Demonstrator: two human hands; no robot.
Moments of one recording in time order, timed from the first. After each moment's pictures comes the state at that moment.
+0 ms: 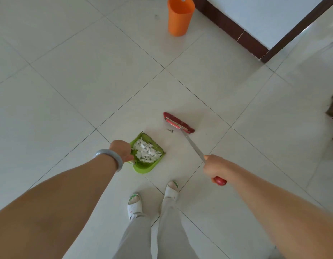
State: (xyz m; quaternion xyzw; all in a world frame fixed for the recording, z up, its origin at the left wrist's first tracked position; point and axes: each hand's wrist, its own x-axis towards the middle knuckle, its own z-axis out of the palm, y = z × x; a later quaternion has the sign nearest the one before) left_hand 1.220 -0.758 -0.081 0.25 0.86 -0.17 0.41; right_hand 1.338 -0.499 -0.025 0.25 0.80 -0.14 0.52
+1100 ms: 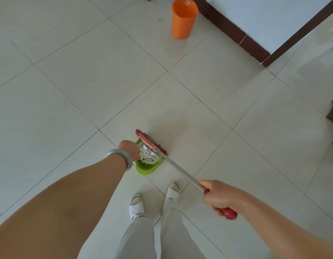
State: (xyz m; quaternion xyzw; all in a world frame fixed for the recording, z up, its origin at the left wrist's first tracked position) left_hand 1.214 -0.753 -0.078 0.25 0.86 -0.16 0.41; right_hand 1.389 -0.525 0.010 0.29 0.71 -0.32 0.55
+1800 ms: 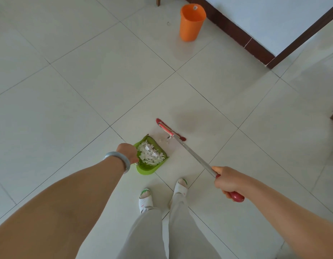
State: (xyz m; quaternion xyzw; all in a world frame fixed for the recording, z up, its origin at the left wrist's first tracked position) left_hand 1.255 -0.833 -0.062 0.25 0.86 -0.18 0.42; right_hand 1.401 -0.559 0.015 0.31 0.76 -0.27 0.50
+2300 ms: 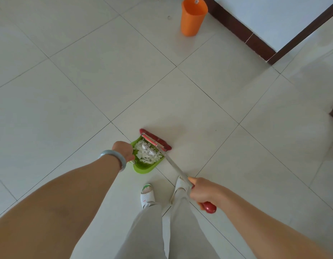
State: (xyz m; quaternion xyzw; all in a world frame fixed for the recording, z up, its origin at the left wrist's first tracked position) left_hand 1.263 -0.870 -0.073 0.23 0.87 -0.17 0.41; right_hand 1.422 -0.649 -0.016 0.27 0.72 -0.29 0.57
